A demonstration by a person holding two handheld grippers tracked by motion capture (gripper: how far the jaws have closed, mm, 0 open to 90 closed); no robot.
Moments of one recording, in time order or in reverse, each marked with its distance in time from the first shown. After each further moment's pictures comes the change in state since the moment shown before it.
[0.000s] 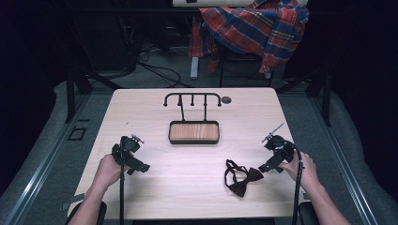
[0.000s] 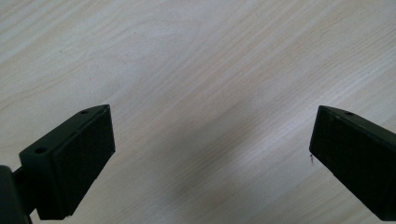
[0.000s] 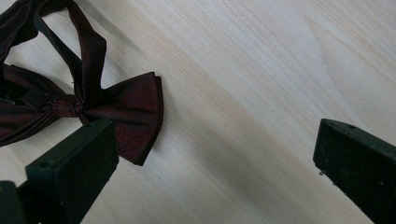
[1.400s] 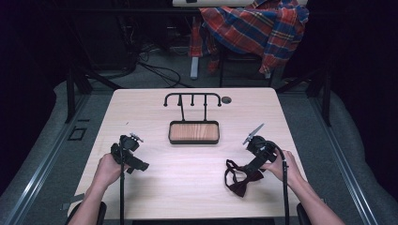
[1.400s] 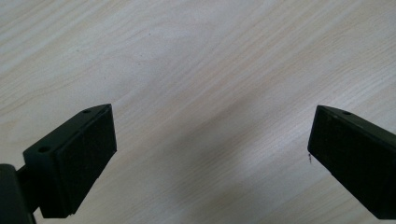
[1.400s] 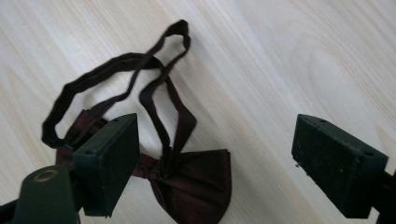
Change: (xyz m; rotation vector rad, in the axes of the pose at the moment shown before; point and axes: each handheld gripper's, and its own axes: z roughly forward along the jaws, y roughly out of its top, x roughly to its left) left arm 0.003 0.001 -0.002 0.000 0.032 -0.013; right arm 0.045 0.036 0.010 -0.077 0.037 -0.185
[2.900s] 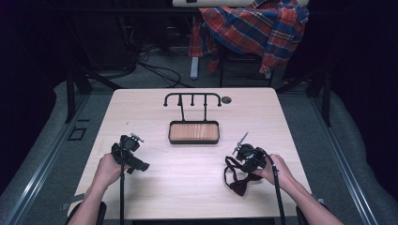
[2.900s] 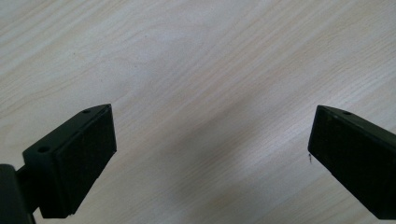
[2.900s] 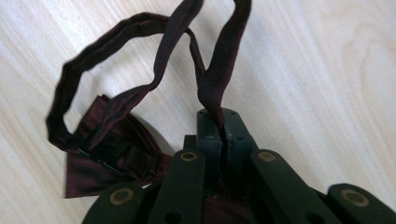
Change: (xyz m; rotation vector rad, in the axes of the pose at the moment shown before) left arm -0.001 0.000 0.000 -0.002 -0.005 0.009; right arm 0.028 0.010 0.022 0.136 -0.057 -0.084
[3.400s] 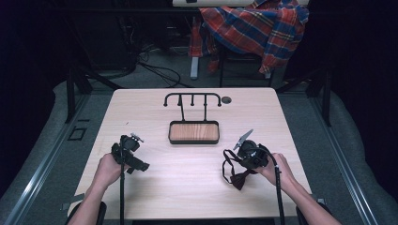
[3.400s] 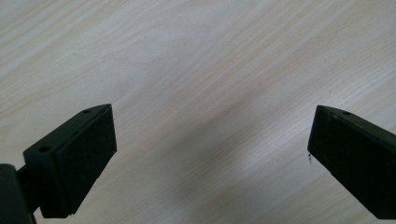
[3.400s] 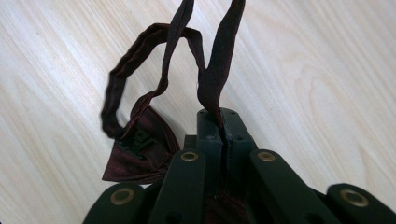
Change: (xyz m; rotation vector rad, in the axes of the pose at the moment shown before) left arm 0.000 0.000 0.000 -0.001 0.001 0.002; right arm 0.009 0.001 -0.030 -0.127 -0.077 0.004
